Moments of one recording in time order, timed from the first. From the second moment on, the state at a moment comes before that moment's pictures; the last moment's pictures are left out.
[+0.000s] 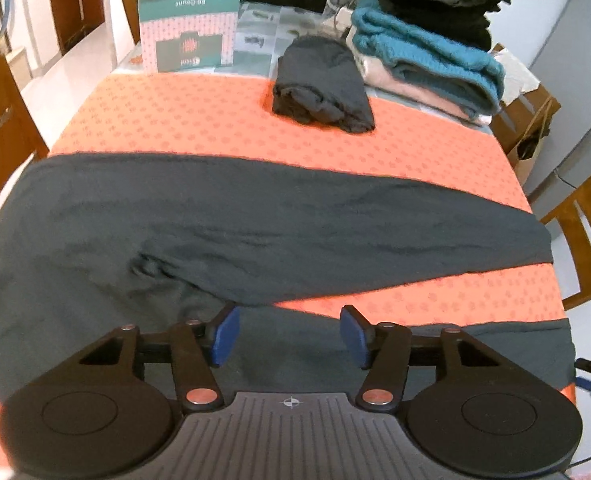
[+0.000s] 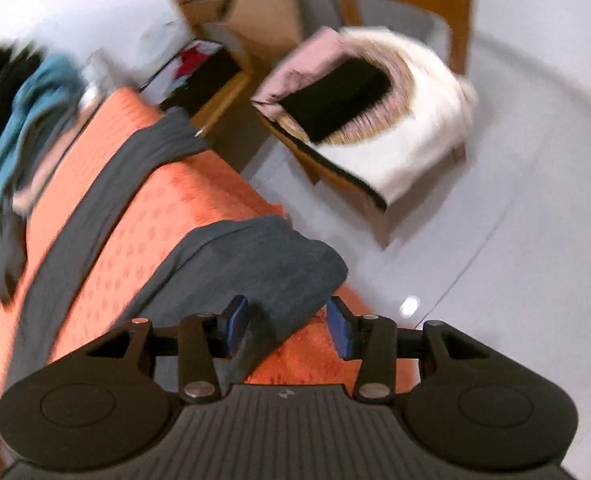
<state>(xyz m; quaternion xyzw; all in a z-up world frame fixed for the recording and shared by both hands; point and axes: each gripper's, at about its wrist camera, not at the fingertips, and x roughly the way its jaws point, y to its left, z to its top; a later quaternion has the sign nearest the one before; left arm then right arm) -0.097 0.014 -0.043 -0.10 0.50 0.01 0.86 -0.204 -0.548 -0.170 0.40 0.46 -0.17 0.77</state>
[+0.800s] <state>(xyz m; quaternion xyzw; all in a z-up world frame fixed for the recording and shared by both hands) -0.098 -0.034 -0.058 -0.32 0.51 -0.03 0.80 -0.128 -0.408 -0.091 0.11 0.44 0.13 0.88</state>
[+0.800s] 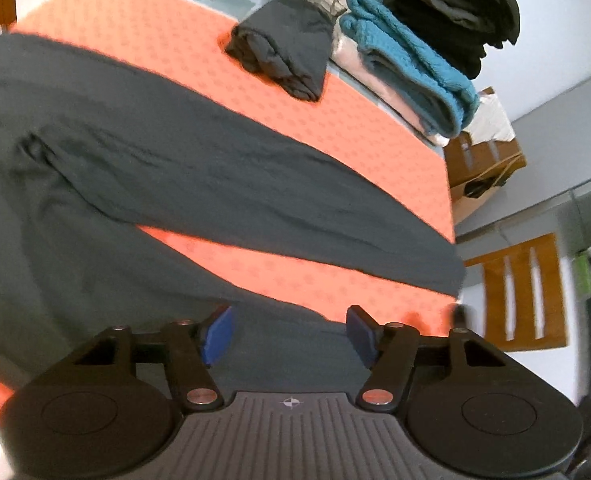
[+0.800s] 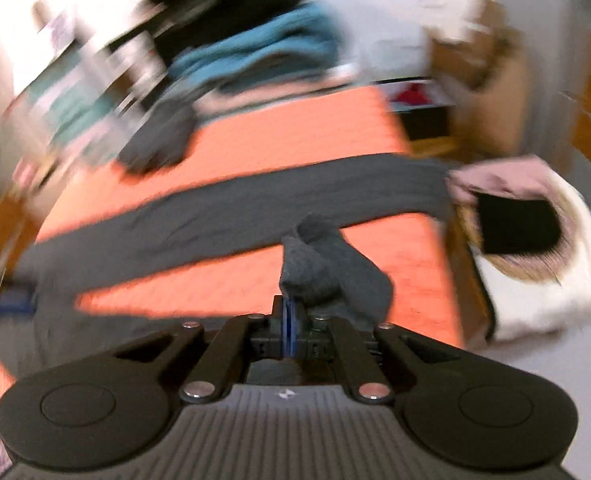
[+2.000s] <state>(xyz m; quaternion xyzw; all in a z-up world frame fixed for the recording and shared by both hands) -0.077 -0.057 -0.117 -0.41 0.55 -0.07 0.72 -0.150 -0.304 -0.055 -0.05 0.44 0.33 0.83</state>
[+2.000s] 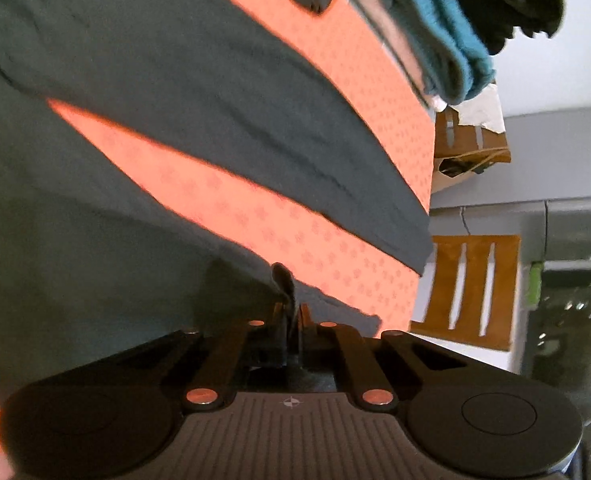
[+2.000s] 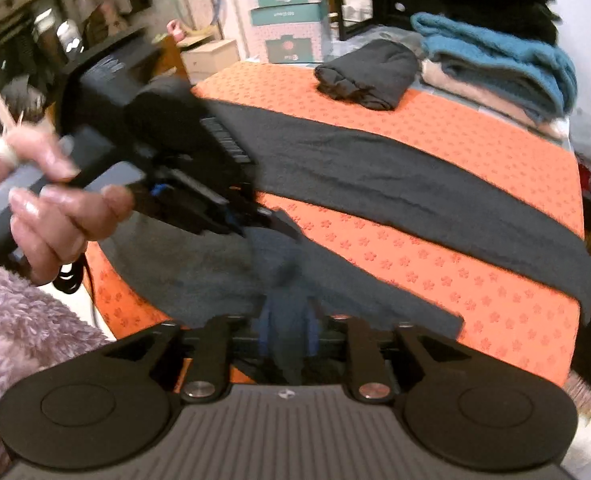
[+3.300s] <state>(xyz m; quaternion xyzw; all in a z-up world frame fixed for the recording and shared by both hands) -0.121 0.316 -0.123 -0.35 0.55 -0.01 0.76 -0.145 -0.147 -0.075 0.01 0.51 0.17 0.84</state>
